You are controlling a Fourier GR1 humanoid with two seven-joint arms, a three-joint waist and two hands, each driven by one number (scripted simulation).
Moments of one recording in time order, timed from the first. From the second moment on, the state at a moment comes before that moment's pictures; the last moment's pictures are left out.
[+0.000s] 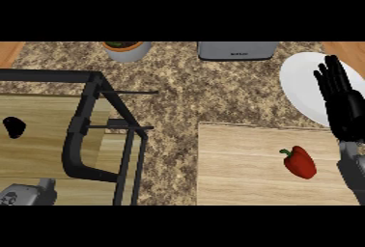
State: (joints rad) left arm -0.09 0.42 -0.17 -1.50 0.39 0.18 -0.06; right arm -0.29 -0.53 0.13 -1.38 -0.44 -0.21 -0.15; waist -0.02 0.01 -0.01
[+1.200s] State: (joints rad) left arm -0.17 0.40 -0.23 -1.44 0.34 0.20 -0.01; right arm -0.36 -0.87 0.37 -1.23 -0.10 0.50 -0.80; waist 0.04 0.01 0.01
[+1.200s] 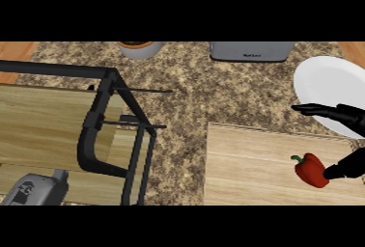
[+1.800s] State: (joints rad) left arm -0.17 0.40 -0.23 -1.44 0.32 0.21 0.01; right arm -0.42 -0.97 0.56 -1.14 0.18 0.35 -0.97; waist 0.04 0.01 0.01
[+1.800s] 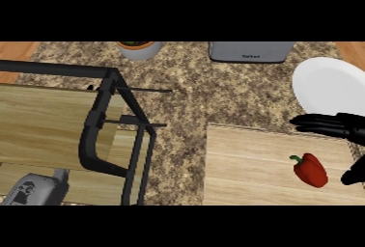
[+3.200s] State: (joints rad) left arm -0.13 0.39 -0.18 -1.47 0.28 0.16 0.06; right arm -0.54 -0.80 0.71 -0.94 0.61 0.17 -0.99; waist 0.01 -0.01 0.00
